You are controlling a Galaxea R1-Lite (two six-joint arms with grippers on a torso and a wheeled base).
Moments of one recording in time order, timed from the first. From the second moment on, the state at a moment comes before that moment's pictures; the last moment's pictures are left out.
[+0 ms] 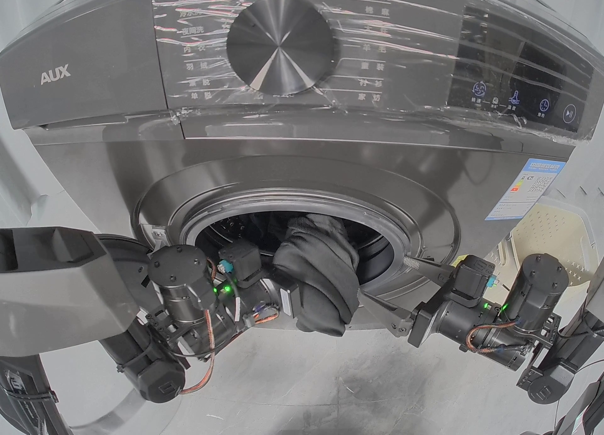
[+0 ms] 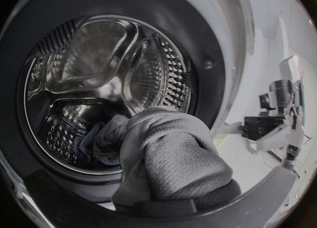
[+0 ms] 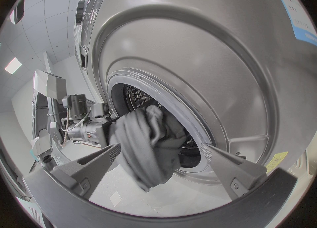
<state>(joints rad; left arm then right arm) -0.66 2.07 -0.55 -1.55 -0.06 -0.06 0.69 1.83 -0.27 -1.54 0.04 0.11</state>
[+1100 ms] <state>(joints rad) -0.62 2.38 -1.19 -1.28 0.03 -0.12 0.70 1.82 -0.26 -1.53 0.04 0.11</state>
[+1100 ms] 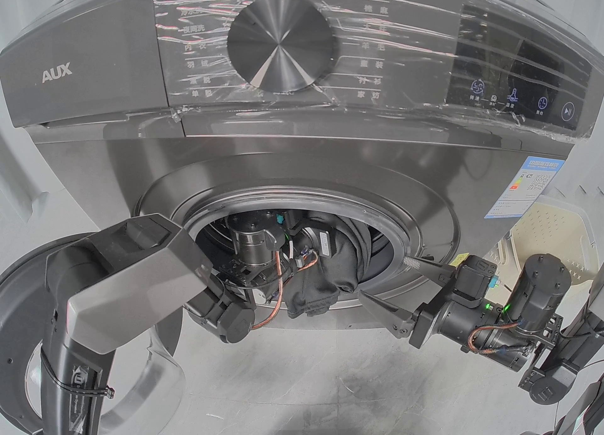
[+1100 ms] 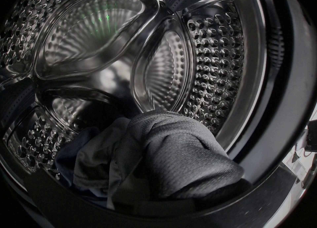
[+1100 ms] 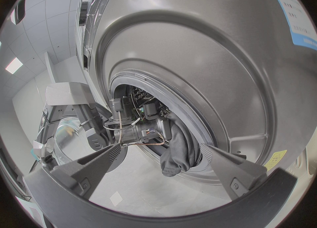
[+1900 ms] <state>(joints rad) -0.54 2.55 -1.66 -1.11 0.18 -0.18 0.70 1.83 -0.26 -1.54 0.04 0.11</state>
